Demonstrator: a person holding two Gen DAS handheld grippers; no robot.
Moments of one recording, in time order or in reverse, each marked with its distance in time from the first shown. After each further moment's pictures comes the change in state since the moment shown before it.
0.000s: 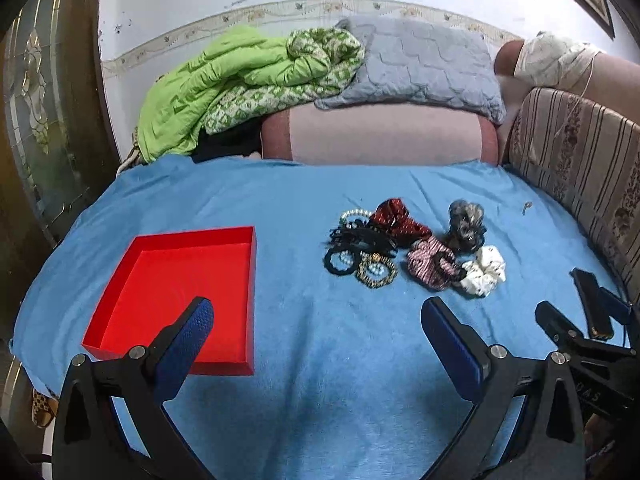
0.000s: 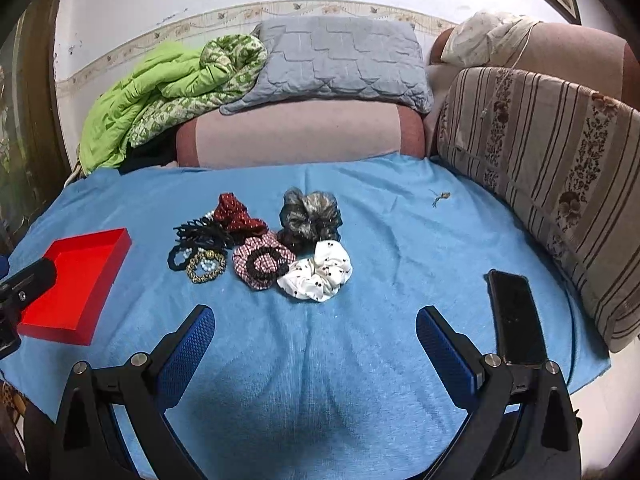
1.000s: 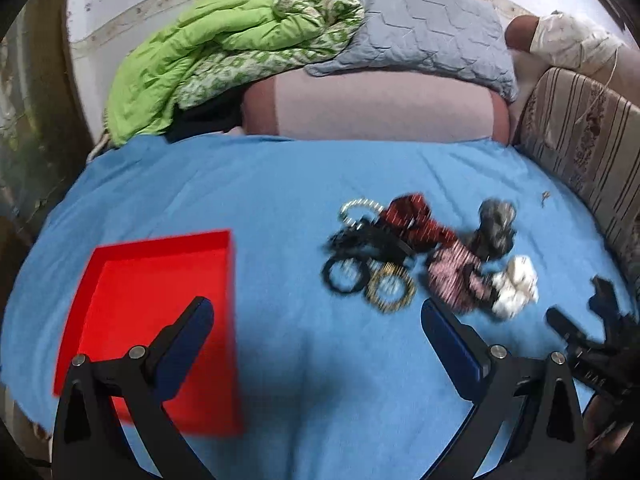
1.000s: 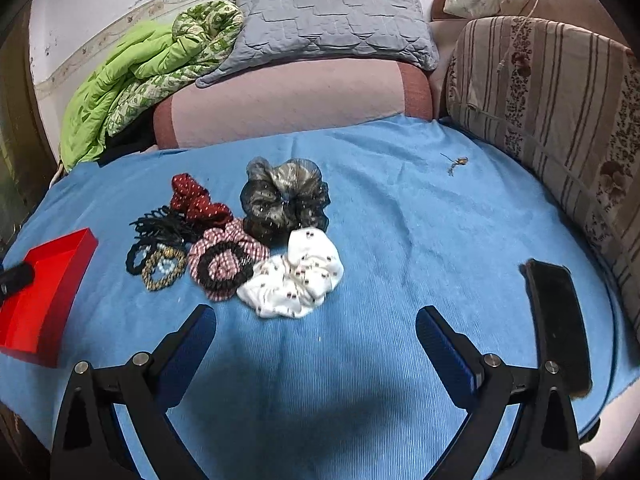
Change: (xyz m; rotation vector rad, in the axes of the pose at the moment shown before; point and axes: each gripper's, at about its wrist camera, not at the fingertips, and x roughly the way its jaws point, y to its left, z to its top) left arm 0.097 0.007 0.050 0.012 0.119 -0.064; right arm 0.097 -0.033 0.017 0.055 0.099 0.049
